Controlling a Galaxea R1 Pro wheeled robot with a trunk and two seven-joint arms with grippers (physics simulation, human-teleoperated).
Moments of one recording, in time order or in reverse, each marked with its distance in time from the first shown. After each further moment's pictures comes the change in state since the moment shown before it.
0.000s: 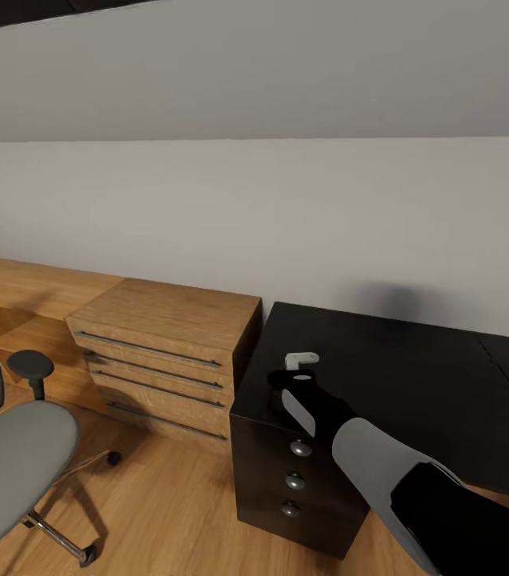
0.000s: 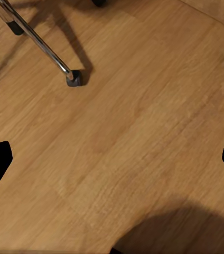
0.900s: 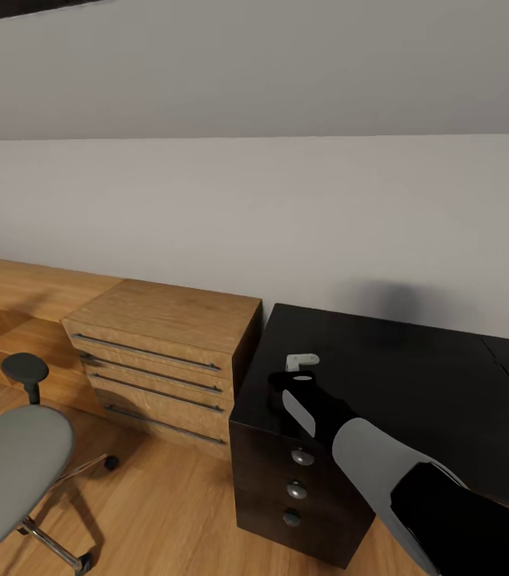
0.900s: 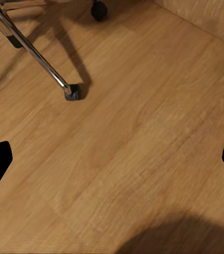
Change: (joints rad) left arm 0.000 0.000 0.004 -0.030 0.003 0.000 0.005; right arm 0.000 0.000 -0.002 0.009 -0.005 0.010 0.004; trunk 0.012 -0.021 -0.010
